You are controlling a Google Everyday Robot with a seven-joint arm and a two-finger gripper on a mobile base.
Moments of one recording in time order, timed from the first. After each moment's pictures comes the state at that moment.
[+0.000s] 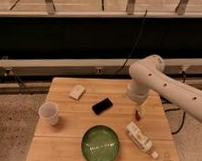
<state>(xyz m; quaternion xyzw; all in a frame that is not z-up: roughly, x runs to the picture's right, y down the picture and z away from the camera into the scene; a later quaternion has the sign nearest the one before) 0.165 0.094 0.707 -0.29 -0.13 -0.35 0.88</state>
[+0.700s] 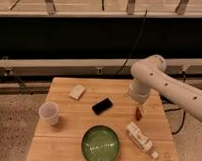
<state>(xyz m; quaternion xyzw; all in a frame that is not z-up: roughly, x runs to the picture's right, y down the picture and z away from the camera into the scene) 0.175 0.091 0.713 -0.28 -0.13 -0.37 0.88</state>
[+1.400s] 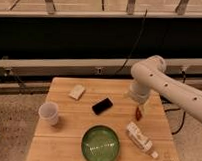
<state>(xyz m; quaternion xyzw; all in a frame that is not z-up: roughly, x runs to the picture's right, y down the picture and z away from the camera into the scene) 0.175 0.094 0.713 -0.28 -0.14 -0.39 0.87</state>
